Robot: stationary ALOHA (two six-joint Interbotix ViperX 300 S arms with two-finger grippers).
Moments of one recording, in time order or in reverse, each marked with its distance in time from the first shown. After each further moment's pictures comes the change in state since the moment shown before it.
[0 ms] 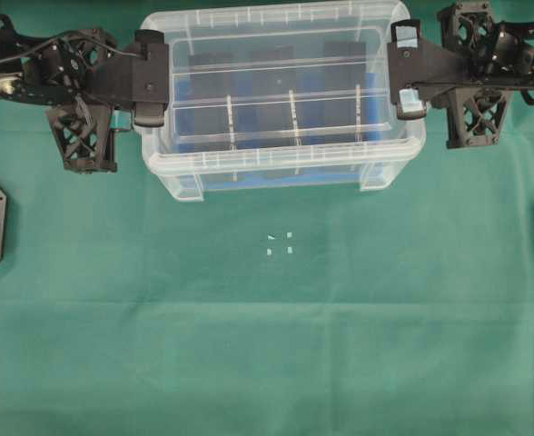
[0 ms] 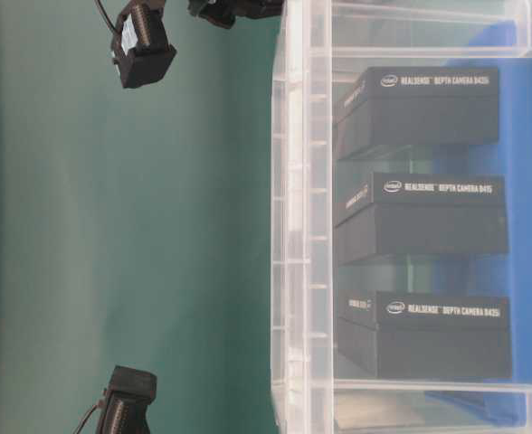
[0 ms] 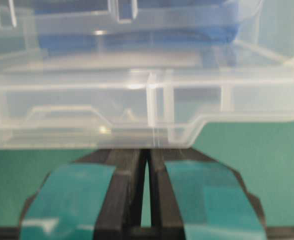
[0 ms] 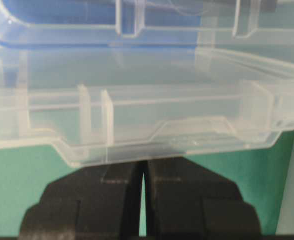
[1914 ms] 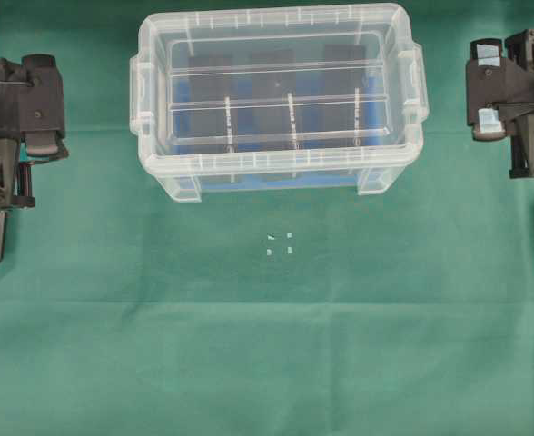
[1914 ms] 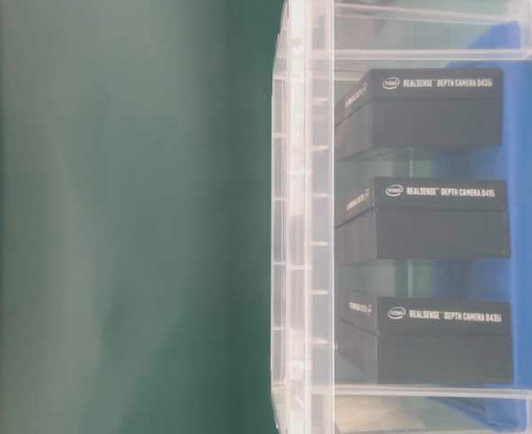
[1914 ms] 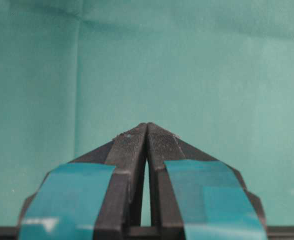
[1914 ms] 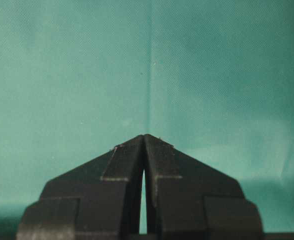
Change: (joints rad) left arm -0.077 -0.405 0.215 -0.005 0.143 -0.156; right arm 0.008 -0.295 0.176 0.075 0.132 0.021
